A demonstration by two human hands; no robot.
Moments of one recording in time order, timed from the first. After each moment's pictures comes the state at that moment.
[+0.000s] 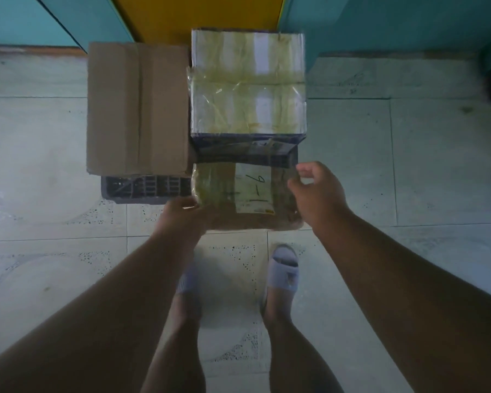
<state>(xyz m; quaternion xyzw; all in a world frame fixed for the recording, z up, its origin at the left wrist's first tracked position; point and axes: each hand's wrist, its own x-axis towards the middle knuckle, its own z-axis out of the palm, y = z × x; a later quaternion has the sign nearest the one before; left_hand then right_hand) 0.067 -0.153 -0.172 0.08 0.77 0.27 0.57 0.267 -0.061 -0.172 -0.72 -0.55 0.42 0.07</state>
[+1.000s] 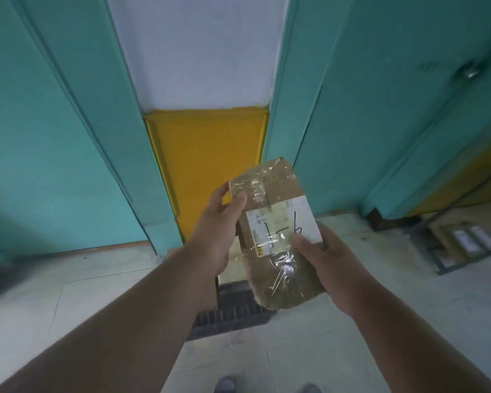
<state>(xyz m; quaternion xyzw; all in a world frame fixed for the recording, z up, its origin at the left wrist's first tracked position) 0.028 -0.088 0.306 0.32 0.54 0.49 0.60 0.229 -0.119 0.316 -0.58 -0.48 0.58 0.32</state>
